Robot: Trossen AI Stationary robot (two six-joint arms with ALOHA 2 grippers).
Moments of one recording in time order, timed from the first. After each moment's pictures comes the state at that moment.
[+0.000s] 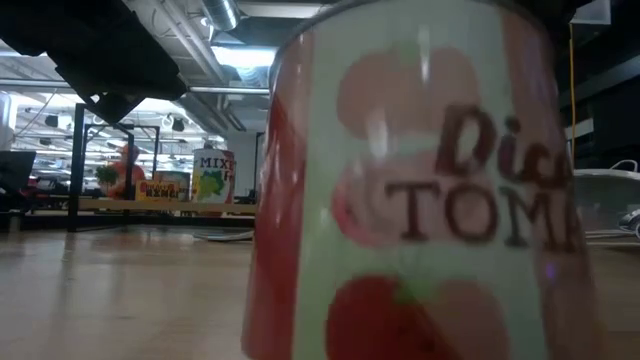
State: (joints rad) left arm -0.70 1.55 0.72 0.25 -0.54 -0.70; right arm 0.52 2.02 1.26 0.01 0.01 0.35
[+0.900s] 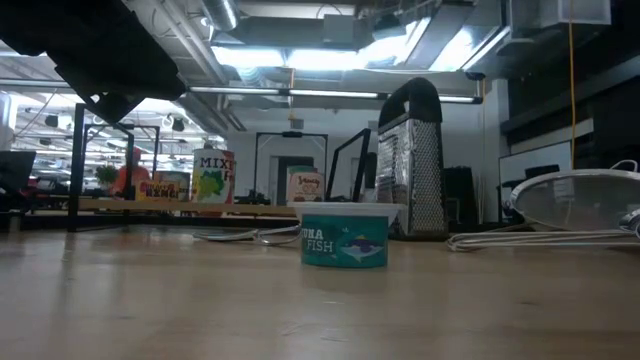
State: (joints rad) left arm -0.70 1.55 0.72 0.25 -0.53 -0.69; right arm 0.25 2.01 2.20 -1.03 0.01 -0.17
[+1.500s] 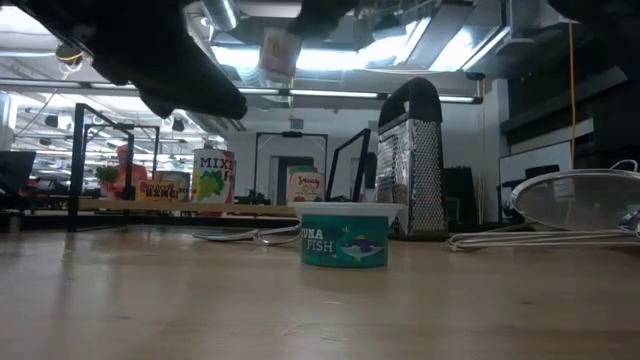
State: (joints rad) left arm -0.58 1.55 0.72 0.25 -0.62 -0.48; right arm -0.31 2.02 2.25 -0.84 -0.18 -0.45
